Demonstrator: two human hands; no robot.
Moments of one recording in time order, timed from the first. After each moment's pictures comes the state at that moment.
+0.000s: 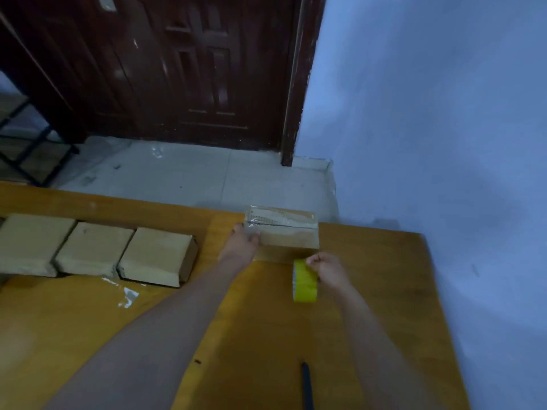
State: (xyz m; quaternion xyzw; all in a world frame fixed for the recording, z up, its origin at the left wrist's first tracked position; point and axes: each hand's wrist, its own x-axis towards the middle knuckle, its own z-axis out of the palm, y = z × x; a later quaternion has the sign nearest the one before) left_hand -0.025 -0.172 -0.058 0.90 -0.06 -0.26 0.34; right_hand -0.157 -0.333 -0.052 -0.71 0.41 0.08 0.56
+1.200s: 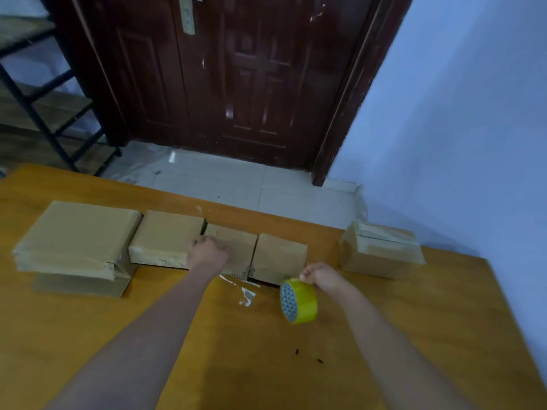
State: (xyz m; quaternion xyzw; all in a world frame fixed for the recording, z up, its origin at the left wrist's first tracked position) left_hand 0.100 0.156 -0.066 0.95 -0.03 -0.23 0.22; right_hand -0.032 -0.072 -0.030 -0.78 0.35 0.24 0.46
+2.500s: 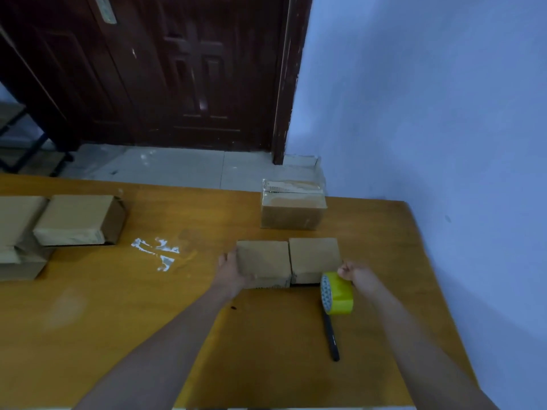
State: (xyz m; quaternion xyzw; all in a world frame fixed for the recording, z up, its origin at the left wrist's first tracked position) left_hand -0.126 -0.022 -0.072 0.87 -0.12 -0.33 0.33; right_hand -0.279 -0.276 -0.037 -0.76 0.44 0.16 0.44
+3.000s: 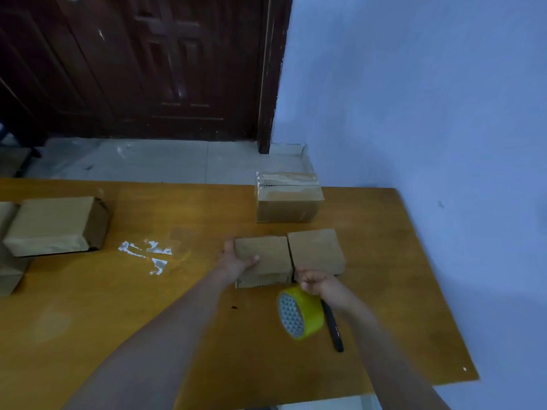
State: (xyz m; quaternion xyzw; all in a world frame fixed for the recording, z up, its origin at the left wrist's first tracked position) left_hand -0.091 -0.034 -0.077 0.81 -0.05 -0.43 0.40; right_hand -0.269 -0.195 -0.049 -0.89 0.19 0.12 0.39
